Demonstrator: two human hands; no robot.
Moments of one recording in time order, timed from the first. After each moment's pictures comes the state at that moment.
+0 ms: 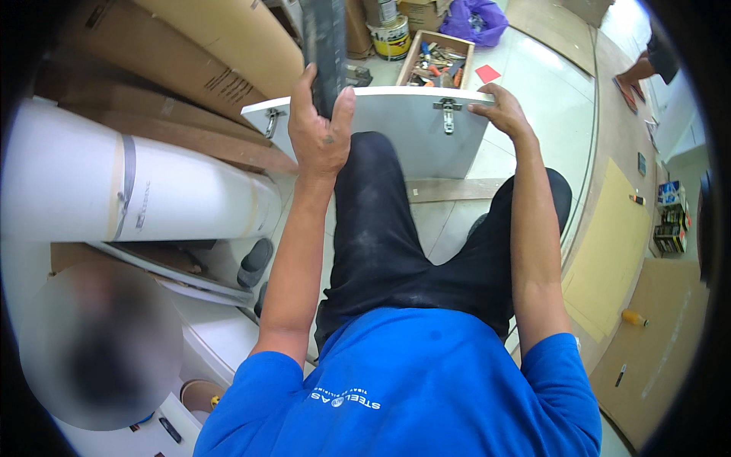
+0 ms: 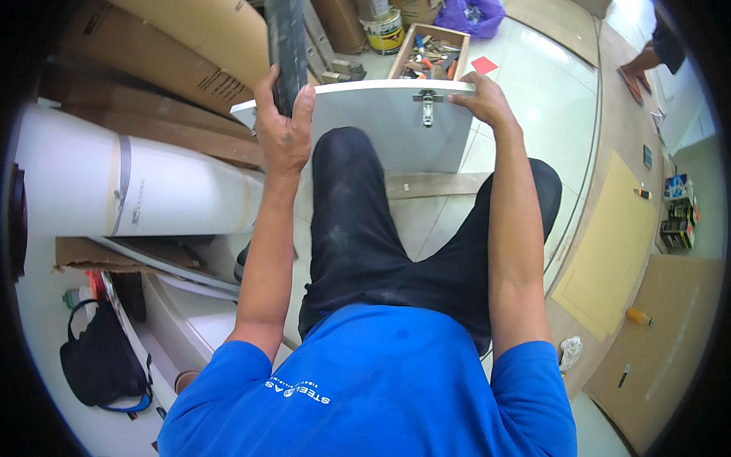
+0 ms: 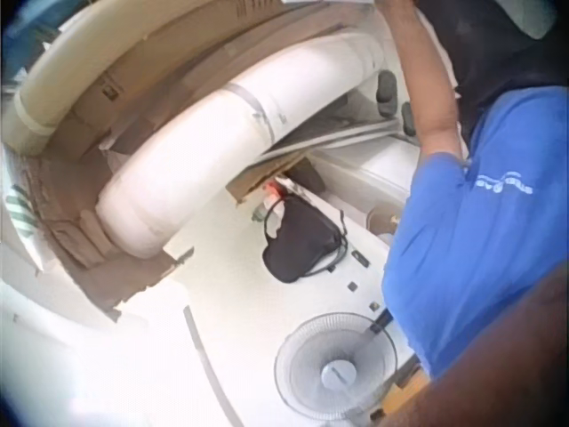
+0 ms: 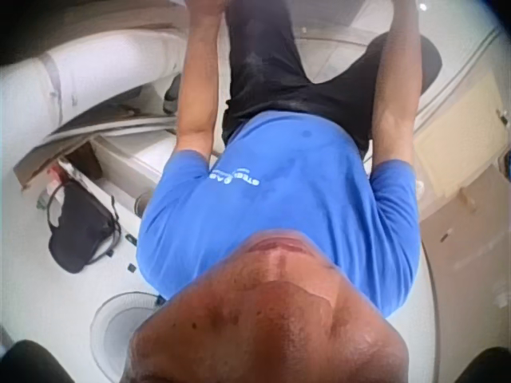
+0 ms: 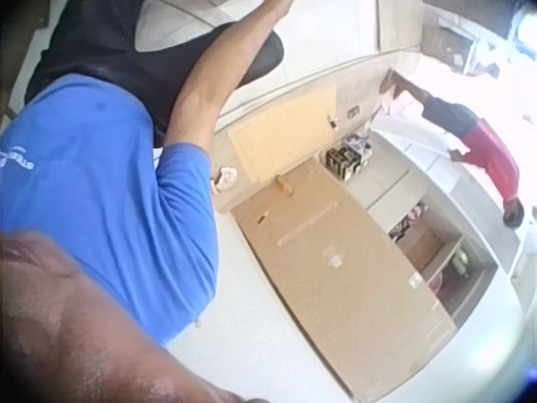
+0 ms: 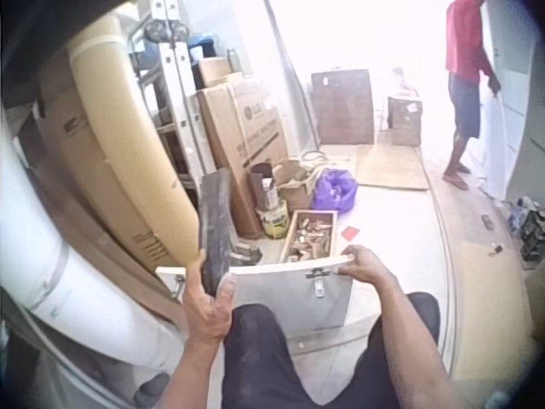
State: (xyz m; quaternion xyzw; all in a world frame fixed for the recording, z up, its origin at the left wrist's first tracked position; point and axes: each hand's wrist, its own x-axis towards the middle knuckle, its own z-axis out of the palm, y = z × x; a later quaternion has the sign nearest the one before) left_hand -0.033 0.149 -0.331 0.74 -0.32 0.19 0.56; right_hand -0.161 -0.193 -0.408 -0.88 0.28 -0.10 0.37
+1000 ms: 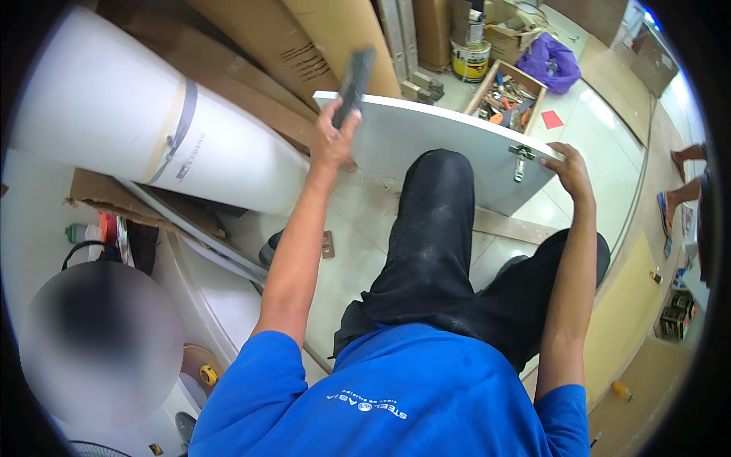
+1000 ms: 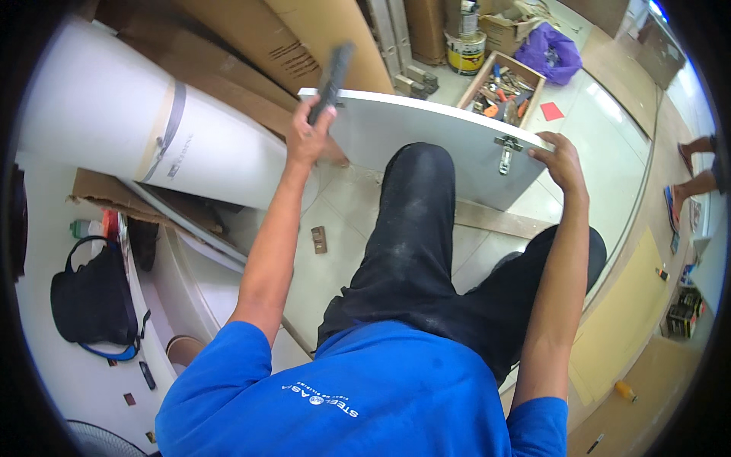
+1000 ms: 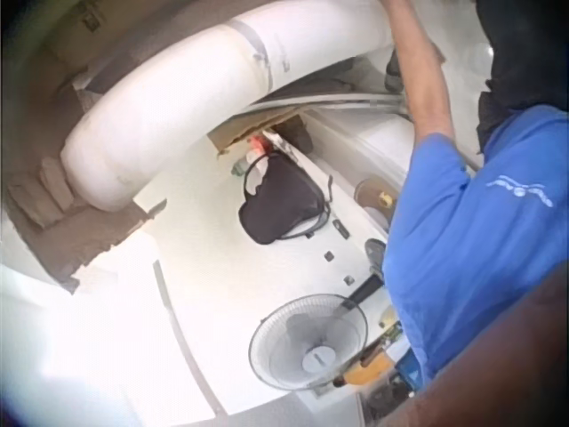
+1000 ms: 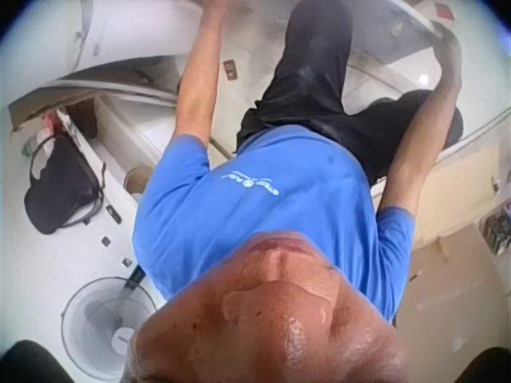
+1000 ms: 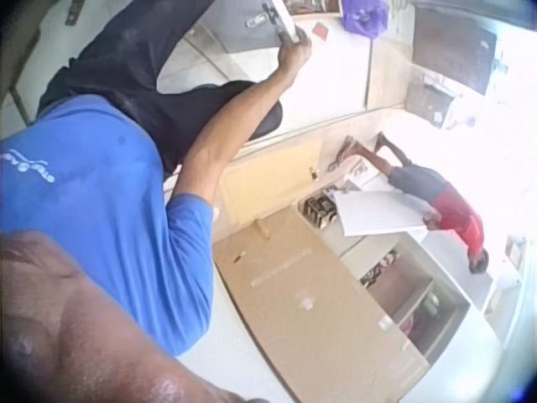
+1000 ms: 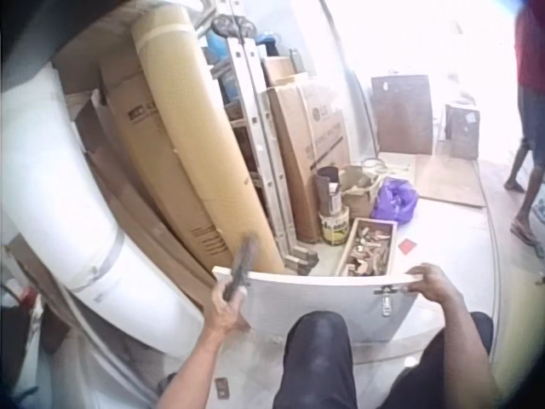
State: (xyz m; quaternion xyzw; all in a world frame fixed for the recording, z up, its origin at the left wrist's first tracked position) left_hand 0.066 0.278 -0.373 0.87 -0.23 0.15 0.40; right_hand -0.168 -0.193 -0.410 -0.91 0.21 -0.10 0.35
